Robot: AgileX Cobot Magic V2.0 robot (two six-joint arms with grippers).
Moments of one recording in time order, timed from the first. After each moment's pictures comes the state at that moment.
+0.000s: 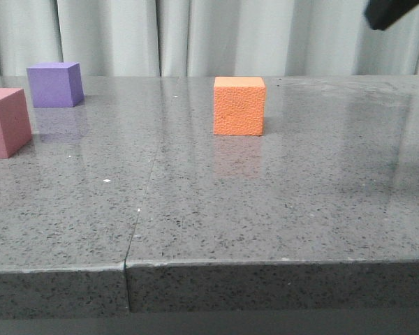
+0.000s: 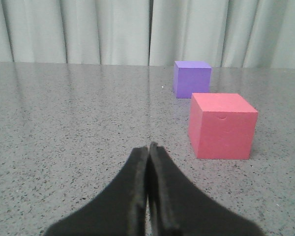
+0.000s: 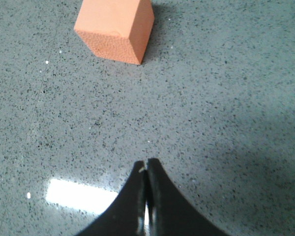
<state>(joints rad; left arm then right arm) 0.02 -0.01 0.00 0.01 0.12 -0.05 0.51 1.15 -1.07 -0.05 0.81 0.42</state>
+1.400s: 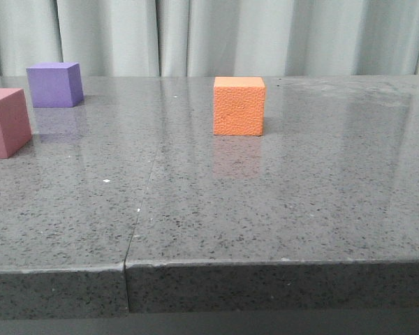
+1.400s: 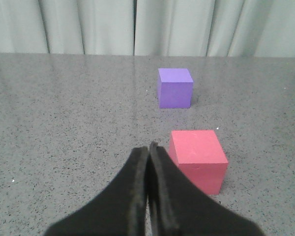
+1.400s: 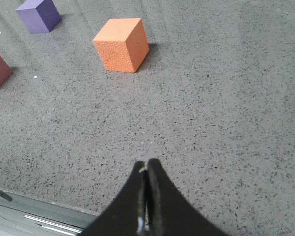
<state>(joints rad) 0.02 0.44 -0.56 -0.08 0.46 0.03 0.51 0.36 -0.47 -0.11 0.58 0.42</state>
